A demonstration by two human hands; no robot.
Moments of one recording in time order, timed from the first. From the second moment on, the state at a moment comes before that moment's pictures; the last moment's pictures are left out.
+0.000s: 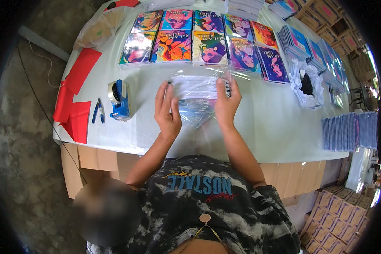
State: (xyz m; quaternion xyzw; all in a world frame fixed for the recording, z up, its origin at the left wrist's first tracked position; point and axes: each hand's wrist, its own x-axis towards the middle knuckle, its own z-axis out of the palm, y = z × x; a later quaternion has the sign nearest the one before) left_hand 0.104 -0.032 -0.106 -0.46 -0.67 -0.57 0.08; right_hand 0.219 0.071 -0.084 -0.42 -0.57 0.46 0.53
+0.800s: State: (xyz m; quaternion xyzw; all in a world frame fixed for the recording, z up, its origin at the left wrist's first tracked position) left_hand 0.060 0.024 -0.007 -0.64 -0.65 -0.40 0.09; right_hand 0.233 0.050 -0.072 -0.21 -0.90 0.04 0.39
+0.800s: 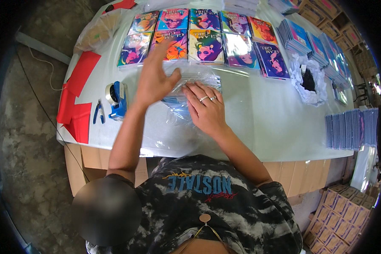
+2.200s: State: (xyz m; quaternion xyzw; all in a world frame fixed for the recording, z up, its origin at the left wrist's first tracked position) left_hand -0.065 -0.221 -0.186 -0.17 -0.74 -0.52 -0.39; right_hand 0.225 0.060 -0.109 -0.18 -0.83 0.07 0.52
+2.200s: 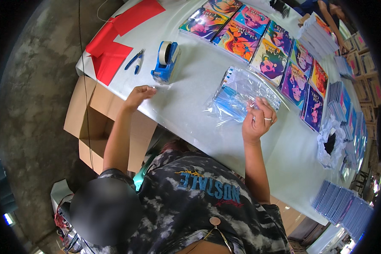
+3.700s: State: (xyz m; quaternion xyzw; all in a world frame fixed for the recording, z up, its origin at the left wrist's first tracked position) left_hand 0.051 -0.009 -0.069 -0.54 -0.59 -0.60 -0.04; right_hand 0.217 0.114 -0.065 -0.13 -0.85 0.32 0.40
